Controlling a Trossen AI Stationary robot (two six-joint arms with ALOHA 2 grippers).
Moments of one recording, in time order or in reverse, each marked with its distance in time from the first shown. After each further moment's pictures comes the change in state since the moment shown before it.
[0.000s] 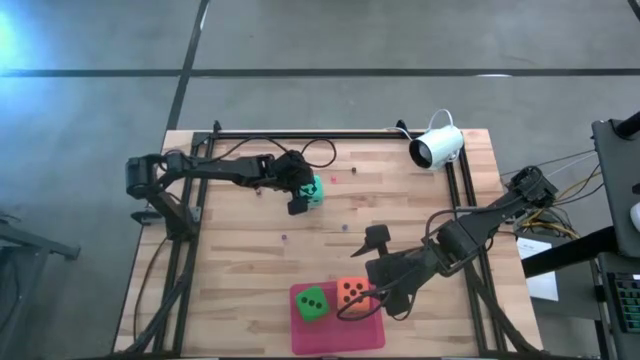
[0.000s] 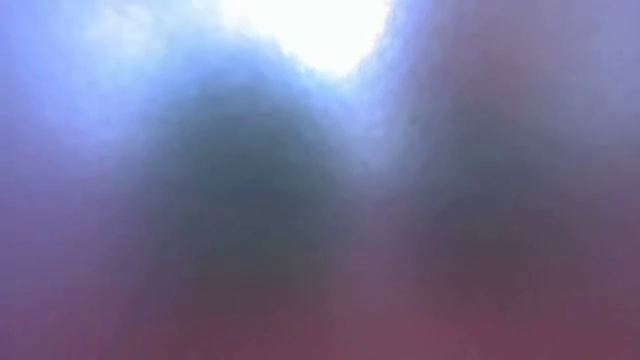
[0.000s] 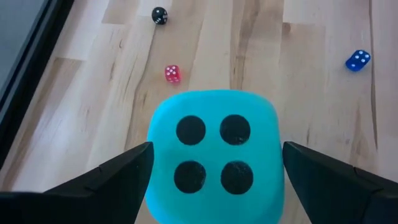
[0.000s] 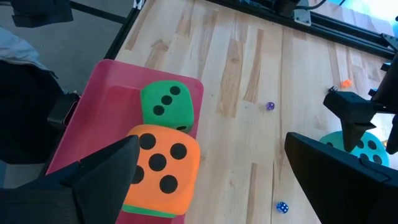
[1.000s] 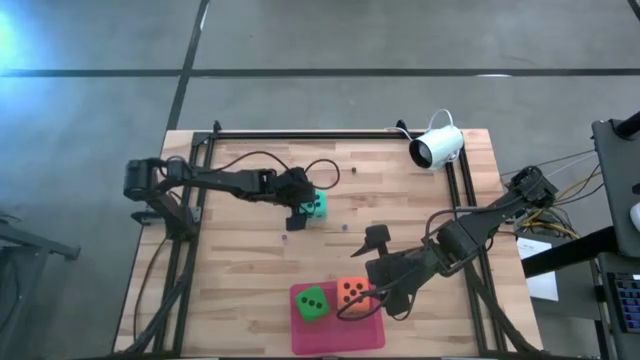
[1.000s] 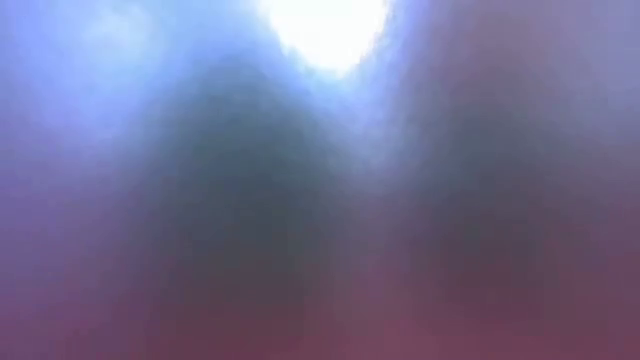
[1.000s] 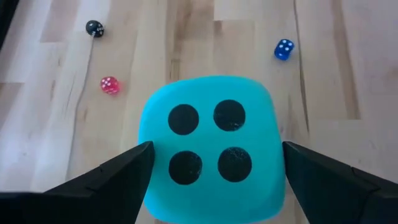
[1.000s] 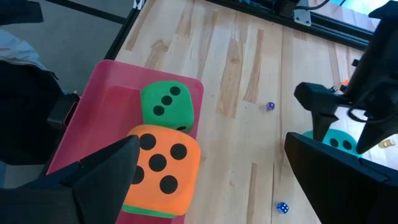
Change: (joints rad) left arm -0.134 -0.003 -0.040 0.022 0.003 0.003; right arm 0.000 0.000 0.000 0.001 0.000 0.001
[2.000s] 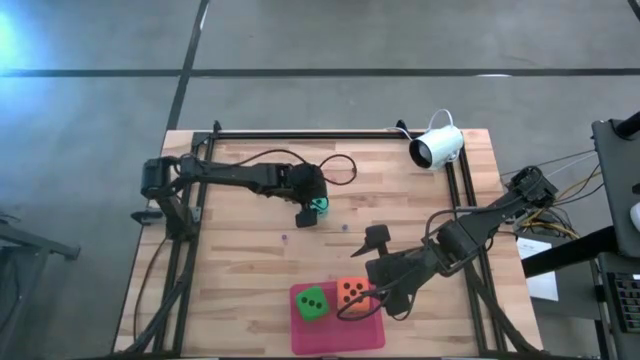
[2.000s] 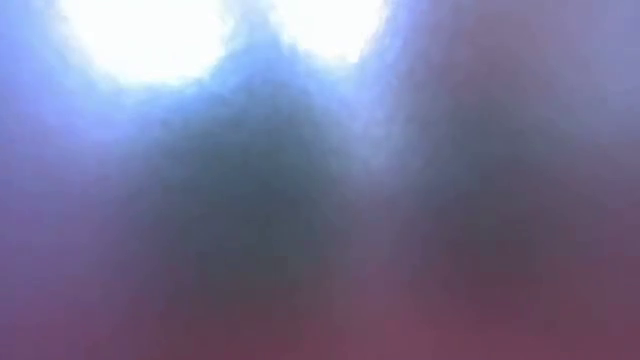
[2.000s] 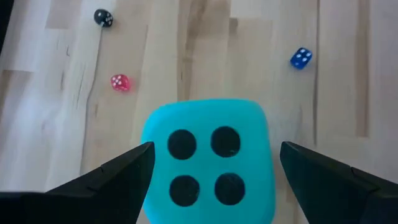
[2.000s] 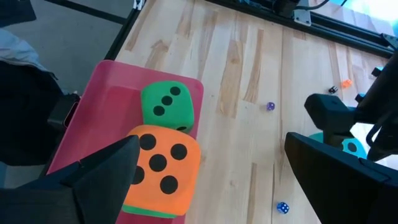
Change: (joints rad) left arm -0.003 0.124 0.272 -0.278 -0.060 -0.064; right arm 0.000 0.000 0.000 0.000 0.000 0.001
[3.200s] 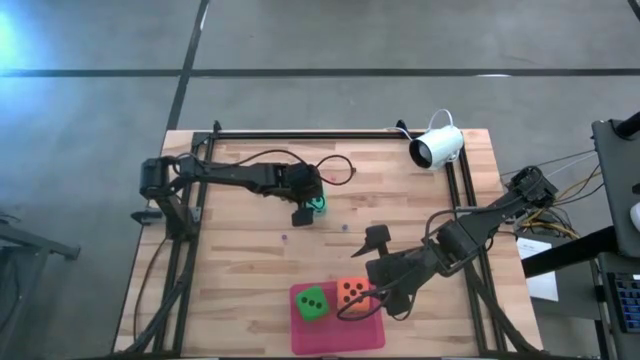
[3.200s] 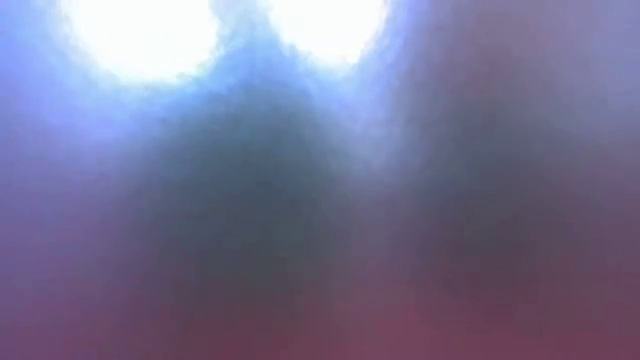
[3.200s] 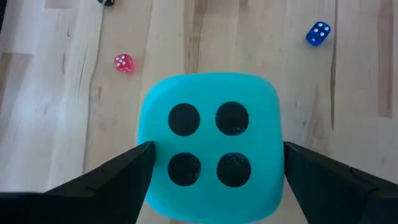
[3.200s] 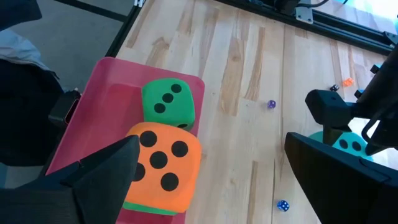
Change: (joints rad) left arm 0.008 -0.003 -0.050 -0.002 0.008 0.012; right arm 0.000 0.000 0.000 -0.008 -0.006 0.000
